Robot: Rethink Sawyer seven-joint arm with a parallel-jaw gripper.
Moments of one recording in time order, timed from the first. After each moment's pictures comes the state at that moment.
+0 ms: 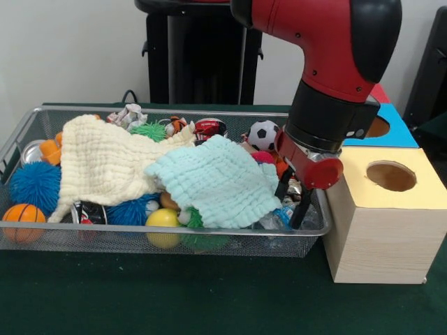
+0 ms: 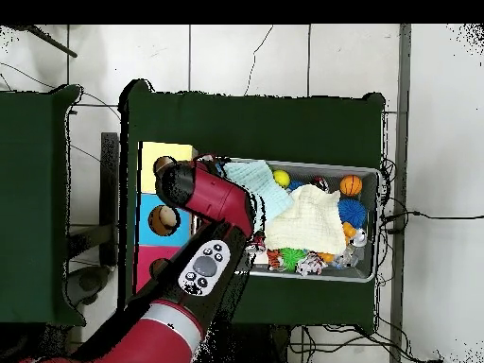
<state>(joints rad) 0.27 -0.20 -0.54 1.37 0.66 0.43 2.61</state>
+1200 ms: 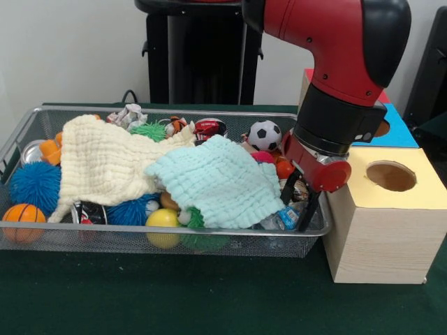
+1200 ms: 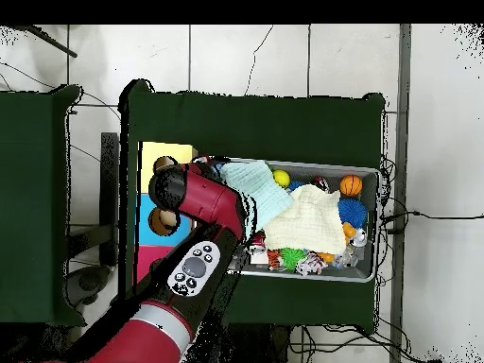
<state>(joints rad) 0.31 -0.18 -0.55 1.37 0.67 0.40 2.61</state>
